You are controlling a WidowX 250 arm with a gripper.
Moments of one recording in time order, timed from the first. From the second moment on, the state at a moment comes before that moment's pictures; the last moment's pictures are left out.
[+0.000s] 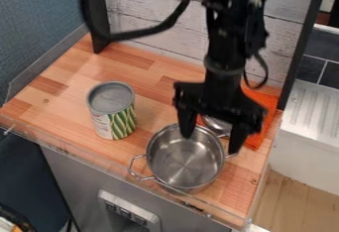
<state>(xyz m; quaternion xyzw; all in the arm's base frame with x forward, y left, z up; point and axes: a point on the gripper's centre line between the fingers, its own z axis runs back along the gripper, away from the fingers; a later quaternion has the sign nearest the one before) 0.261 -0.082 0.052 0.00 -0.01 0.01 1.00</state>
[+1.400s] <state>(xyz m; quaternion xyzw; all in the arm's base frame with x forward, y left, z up) 0.245 -0.097 0.022 0.01 0.01 -0.04 1.00</state>
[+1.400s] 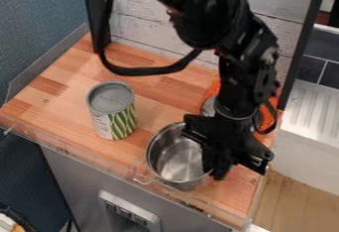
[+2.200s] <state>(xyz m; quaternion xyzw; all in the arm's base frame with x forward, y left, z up) 0.342 0.006 0.101 -0.01 -0.05 0.14 0.99</state>
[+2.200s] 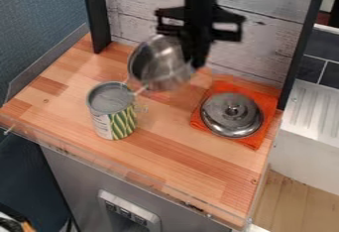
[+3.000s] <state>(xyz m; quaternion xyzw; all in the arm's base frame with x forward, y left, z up) 0.364 0.100 0.041 0.04 -0.01 0.24 0.97</state>
